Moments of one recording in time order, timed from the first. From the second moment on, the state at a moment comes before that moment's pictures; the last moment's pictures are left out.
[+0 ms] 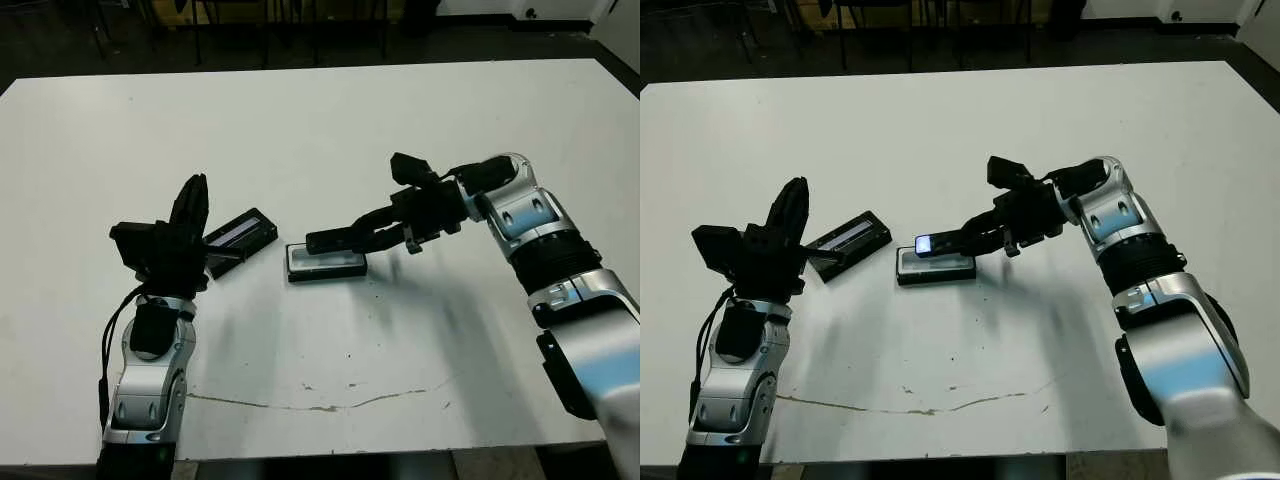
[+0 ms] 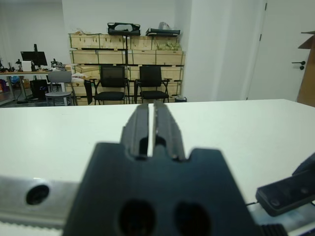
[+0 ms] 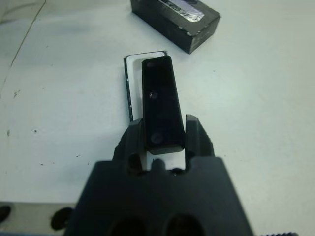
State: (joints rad) left arm -0.03 0.10 0.02 -0.18 -0.08 -0.09 -0.08; right arm -0.91 -0.43 0.33 0.73 -0.04 0.15 1.44
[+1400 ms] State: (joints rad) left arm -0.01 0.09 0.00 -0.17 -0.07 -0.10 -0.06; right arm -0.91 -0.43 0.46 0.64 -0.12 0.16 1.43
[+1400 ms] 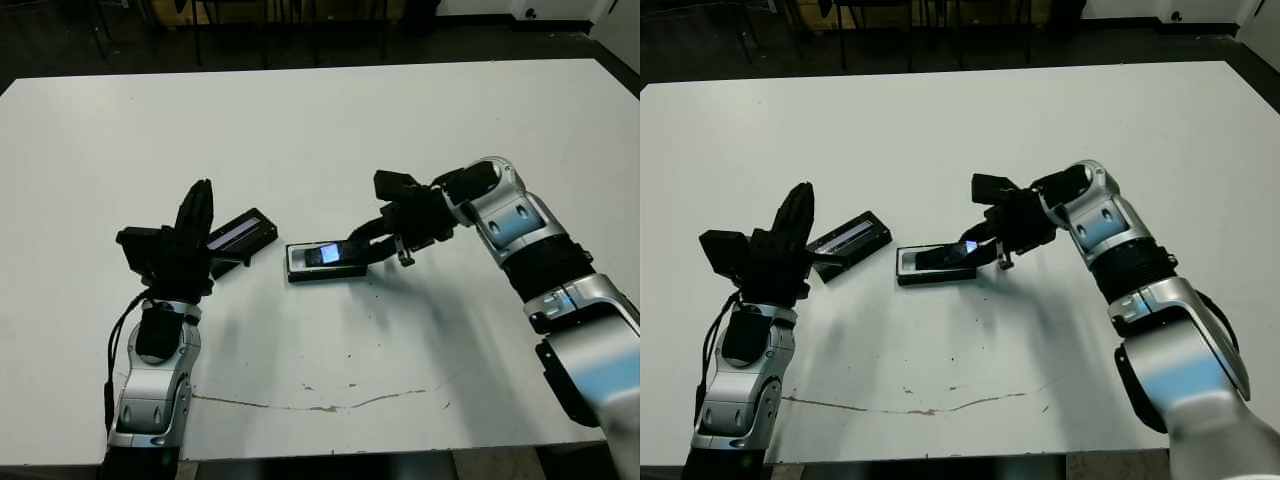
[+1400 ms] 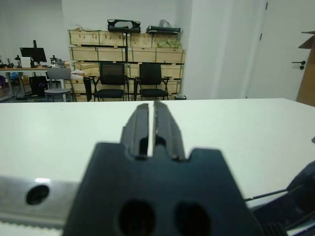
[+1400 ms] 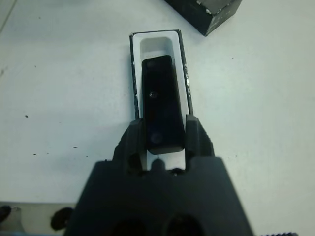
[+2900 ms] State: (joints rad) left arm -0.02 0.09 0.00 -0.16 -0.06 -0.10 -0.06; right arm -0.96 -0.55 0.31 0.55 -0.07 0.01 1.35
